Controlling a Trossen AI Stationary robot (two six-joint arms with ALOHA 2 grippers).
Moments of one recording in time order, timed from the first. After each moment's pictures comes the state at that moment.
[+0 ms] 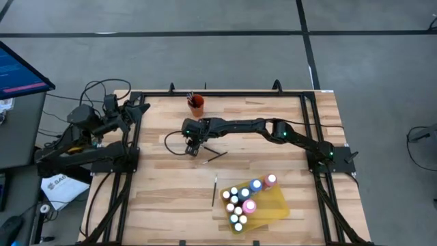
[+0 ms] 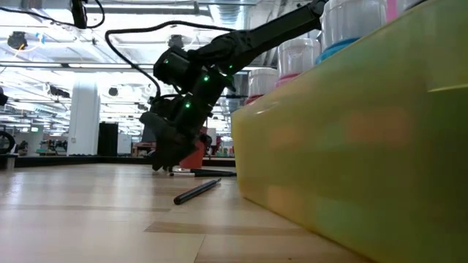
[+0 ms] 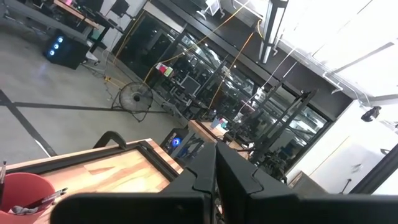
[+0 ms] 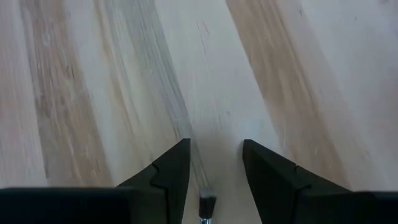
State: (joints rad) left arm 0.36 0.28 0.64 -0.20 -0.07 -0.66; right arm -0.13 2.60 2.19 -0.63 0.03 0.17
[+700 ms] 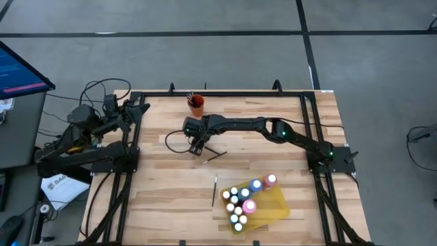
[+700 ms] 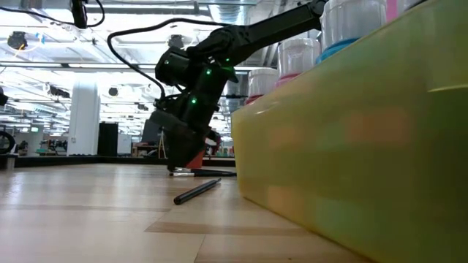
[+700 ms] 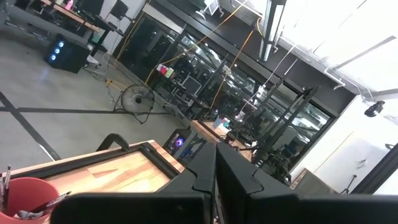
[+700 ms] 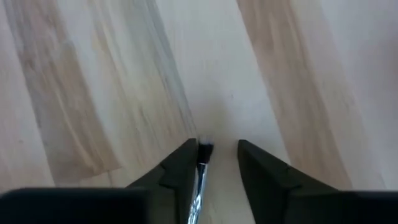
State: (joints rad) left arm 0.36 0.28 0.64 -0.20 -0.07 -0.63; right arm -0.14 2.60 2.30 -0.86 0.02 0.17
